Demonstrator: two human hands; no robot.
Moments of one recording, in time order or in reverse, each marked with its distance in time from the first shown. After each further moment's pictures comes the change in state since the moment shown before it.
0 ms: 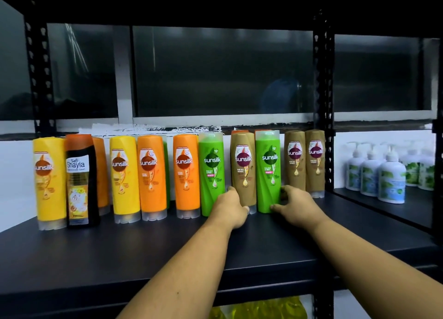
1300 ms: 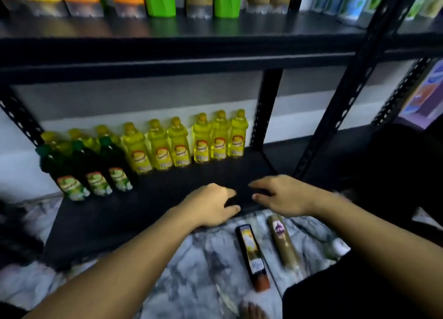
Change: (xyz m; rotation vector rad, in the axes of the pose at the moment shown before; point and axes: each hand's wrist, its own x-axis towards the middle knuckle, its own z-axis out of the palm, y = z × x) left_hand -0.319 -0.092 0.177 0.161 -0.769 0.279; right_hand -0.338 0.115 0.051 -0.362 -0.832 -0.076
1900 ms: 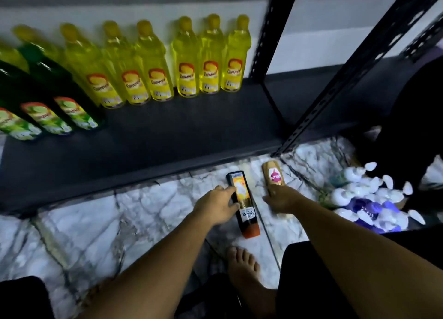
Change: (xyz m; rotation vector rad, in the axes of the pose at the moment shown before) left_hand 0.067 -0.022 0.226 -0.282 -0.218 -0.175; right_hand 0.061 0.122 0.238 0.227 -0.354 0.602
